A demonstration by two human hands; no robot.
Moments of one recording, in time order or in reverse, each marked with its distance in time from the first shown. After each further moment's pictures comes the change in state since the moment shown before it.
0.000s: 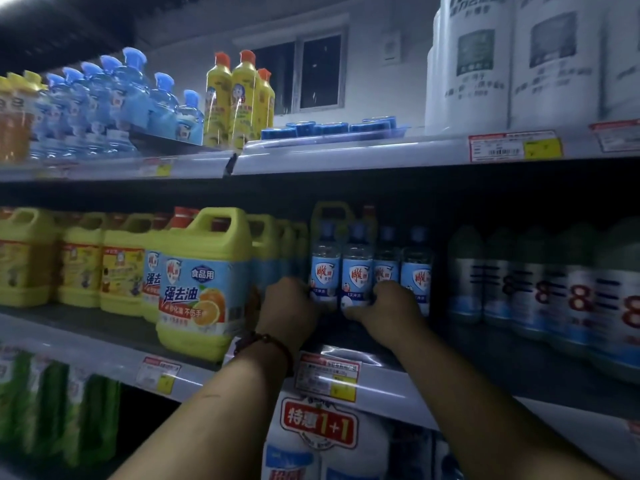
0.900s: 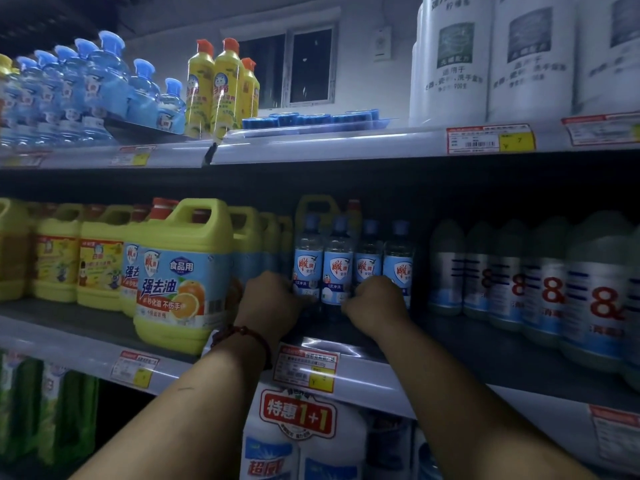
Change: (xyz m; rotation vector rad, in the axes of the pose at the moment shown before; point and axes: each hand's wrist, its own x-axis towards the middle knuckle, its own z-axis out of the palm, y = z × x) left_hand -0.009 0.008 -0.005 0.037 -0.074 -0.005; right_hand 0.000 0.001 -0.005 -0.021 0.029 0.074
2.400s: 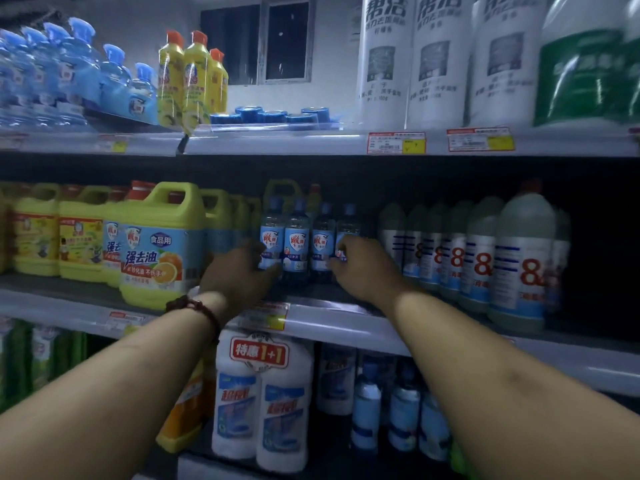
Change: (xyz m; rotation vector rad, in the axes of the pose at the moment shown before) left_hand -0.075 0.028 -0.034 0.142 0.018 0.190; right_hand -0.054 0.008 -0.091 -0.278 0.000 -0.288
